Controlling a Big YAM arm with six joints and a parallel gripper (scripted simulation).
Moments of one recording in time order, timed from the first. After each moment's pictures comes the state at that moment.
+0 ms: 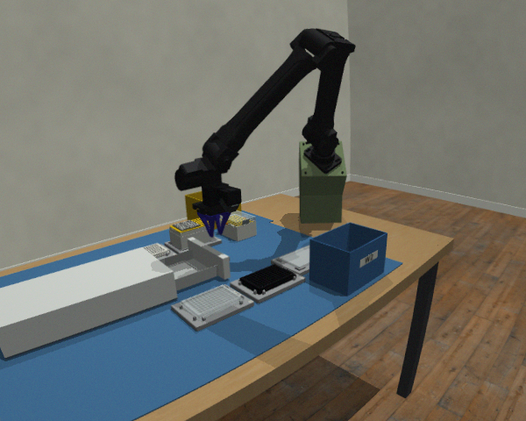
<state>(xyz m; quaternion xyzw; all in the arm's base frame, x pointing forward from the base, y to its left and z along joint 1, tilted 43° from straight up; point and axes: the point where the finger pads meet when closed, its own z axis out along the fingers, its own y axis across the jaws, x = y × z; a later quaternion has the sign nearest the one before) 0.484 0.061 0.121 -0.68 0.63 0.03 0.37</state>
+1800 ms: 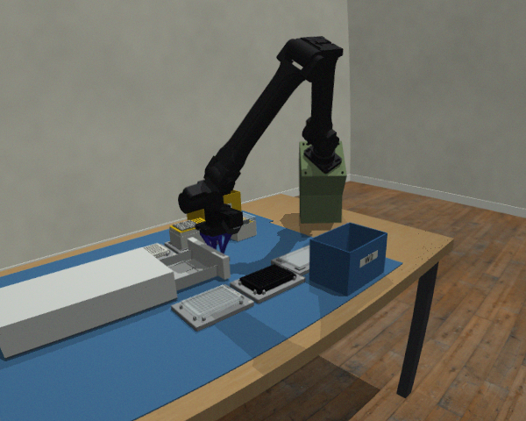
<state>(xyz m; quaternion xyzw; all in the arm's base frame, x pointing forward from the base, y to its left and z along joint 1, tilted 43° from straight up) 0.508 0.093 0.075 -0.68 0.63 0.03 0.37</state>
